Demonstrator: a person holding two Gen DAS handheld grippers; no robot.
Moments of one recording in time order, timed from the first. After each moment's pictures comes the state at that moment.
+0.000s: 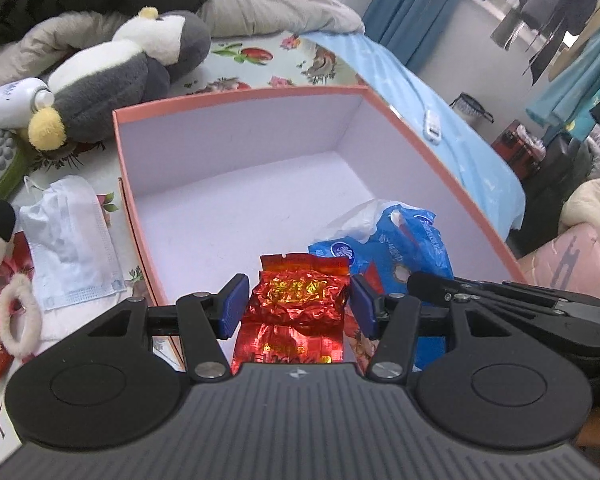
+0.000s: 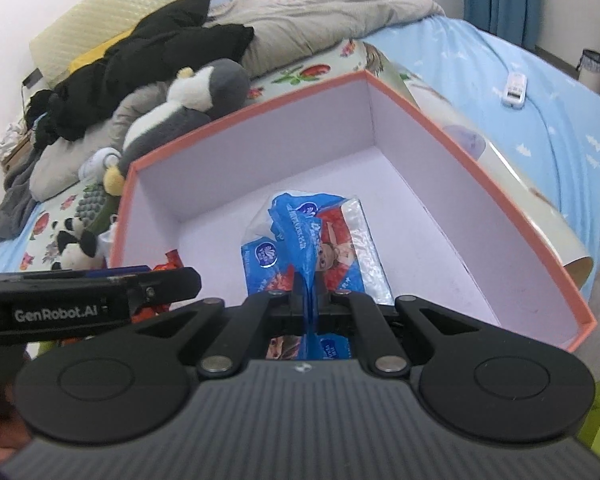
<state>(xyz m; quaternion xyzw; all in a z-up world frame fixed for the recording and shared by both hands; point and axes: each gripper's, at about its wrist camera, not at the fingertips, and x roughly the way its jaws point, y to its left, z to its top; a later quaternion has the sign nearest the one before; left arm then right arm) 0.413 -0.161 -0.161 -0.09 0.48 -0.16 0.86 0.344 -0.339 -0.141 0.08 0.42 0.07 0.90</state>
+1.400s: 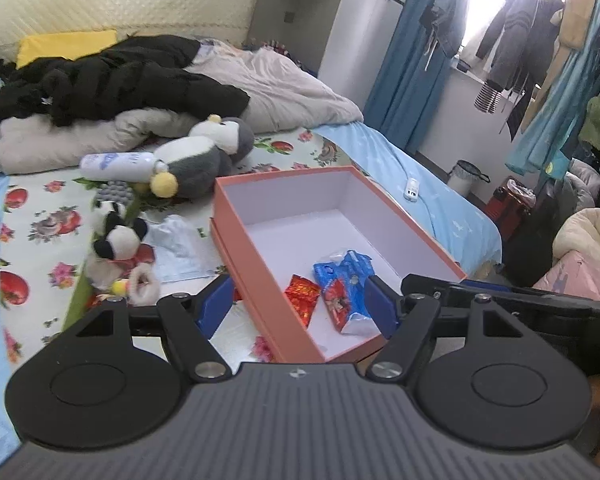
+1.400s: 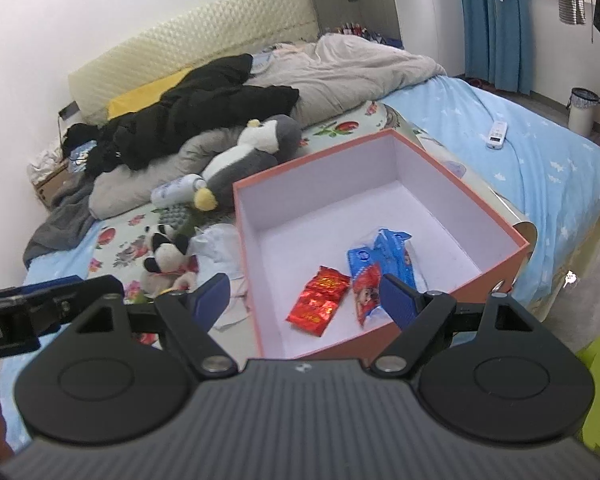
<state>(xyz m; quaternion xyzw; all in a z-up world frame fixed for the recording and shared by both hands) 0.175 -0.076 -0.020 -0.08 0.34 -0.12 0.93 0.187 -0.295 -0.050 0.09 0.34 0.08 0.93</state>
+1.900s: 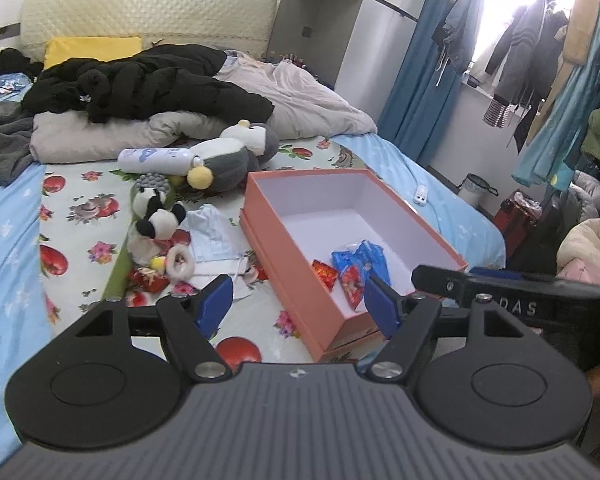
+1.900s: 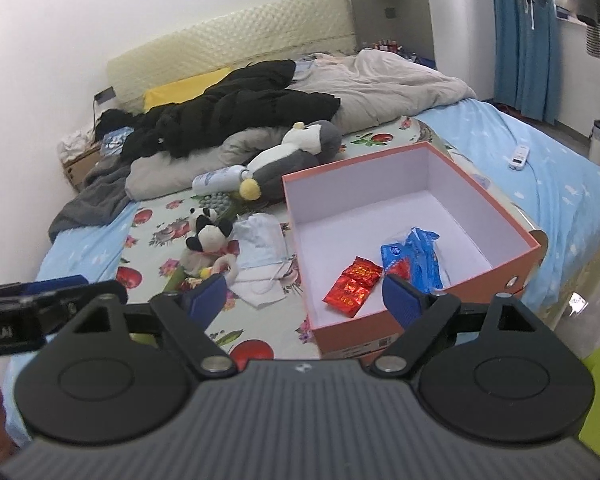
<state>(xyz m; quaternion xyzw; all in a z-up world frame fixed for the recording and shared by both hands) 0.095 -0.039 -0.010 -0.09 0.33 -0.10 0.93 0.129 -0.264 -0.033 0.05 0.32 0.12 0.94</state>
